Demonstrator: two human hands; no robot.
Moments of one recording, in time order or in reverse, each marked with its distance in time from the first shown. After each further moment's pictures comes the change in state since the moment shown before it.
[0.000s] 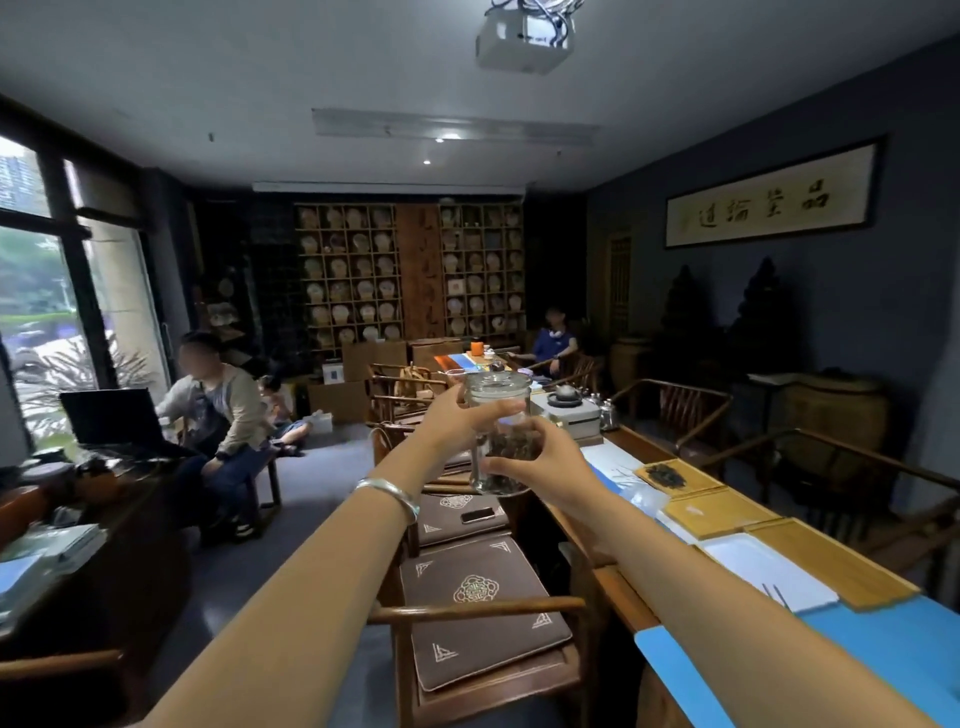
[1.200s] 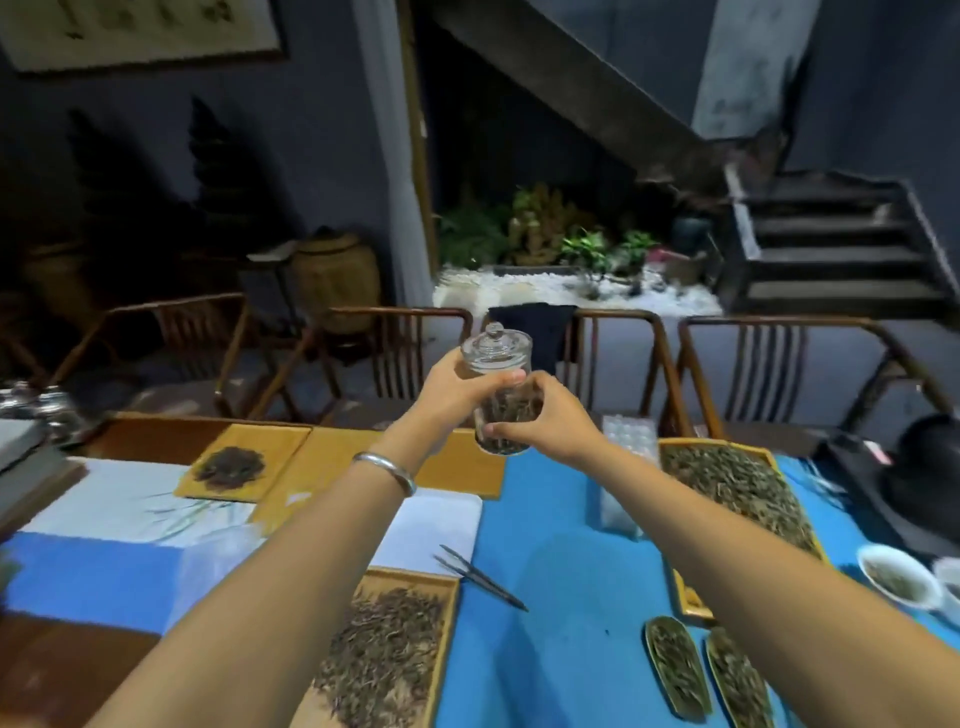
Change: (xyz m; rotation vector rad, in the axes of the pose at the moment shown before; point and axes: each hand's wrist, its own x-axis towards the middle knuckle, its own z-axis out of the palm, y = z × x) left_hand 0.392 -0.146 0.575 -0.339 -1.061 0.003; right_hand 0.044 0.384 -0.407 -0.428 0.841 0.717
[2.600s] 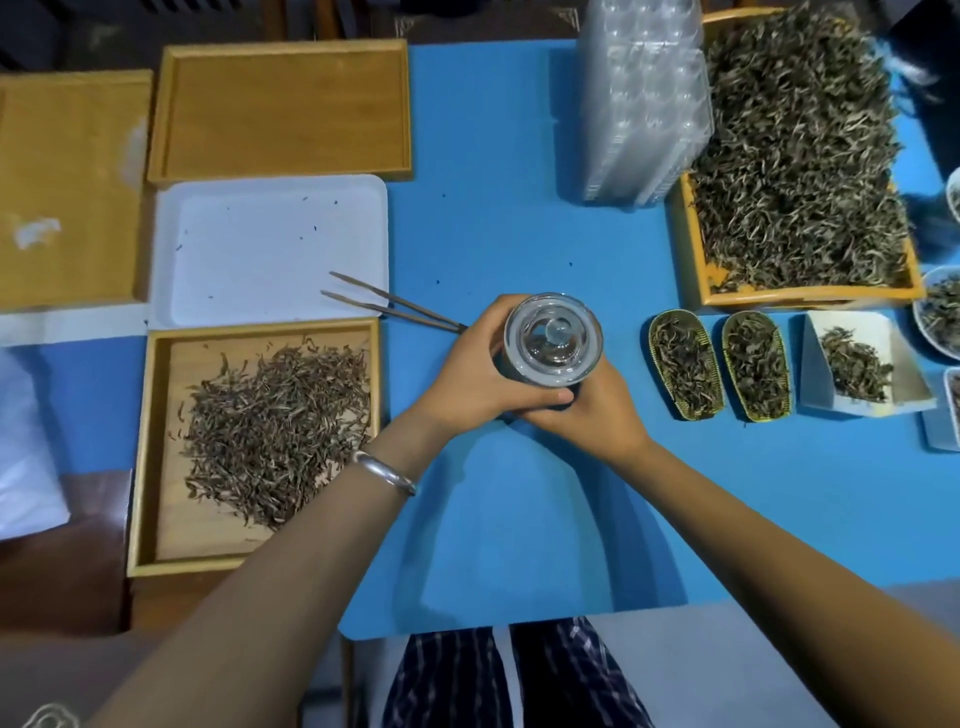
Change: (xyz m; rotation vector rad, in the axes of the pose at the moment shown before) left_hand -0.080 -0.313 0.079 -0.013 -0.443 -0.271; right_hand -0.172 0.267 0.129 -0.104 0.010 0.409
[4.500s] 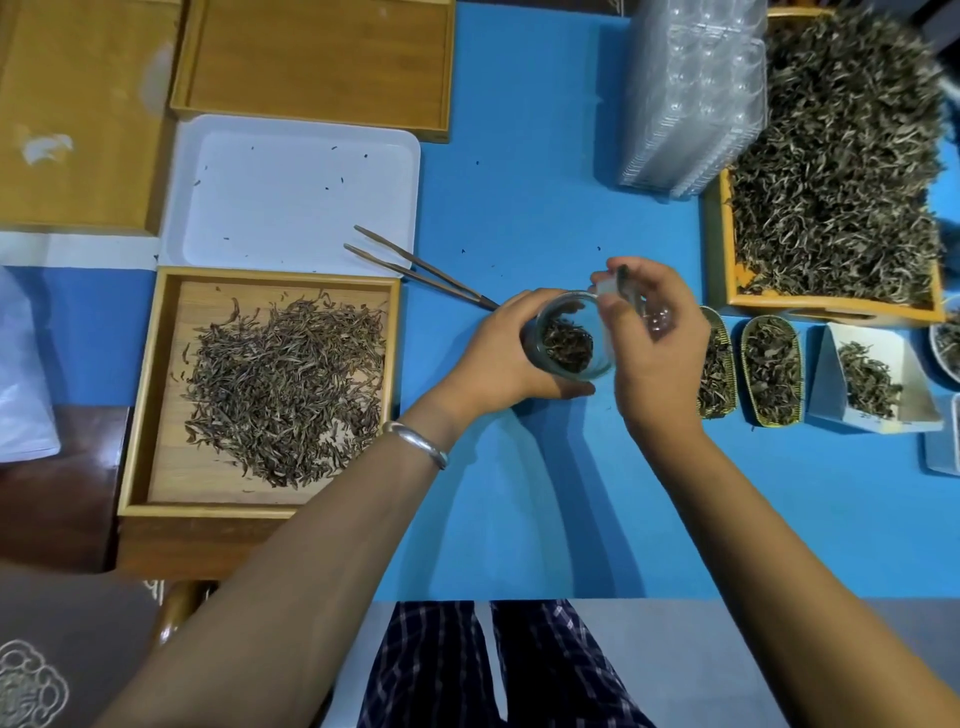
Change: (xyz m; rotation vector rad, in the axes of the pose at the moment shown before) left_hand -0.001 -0.014 0.006 0.132 0.060 0.061; right_hand -0.005 -0.090 -0.027 0.465 0.455 0.062
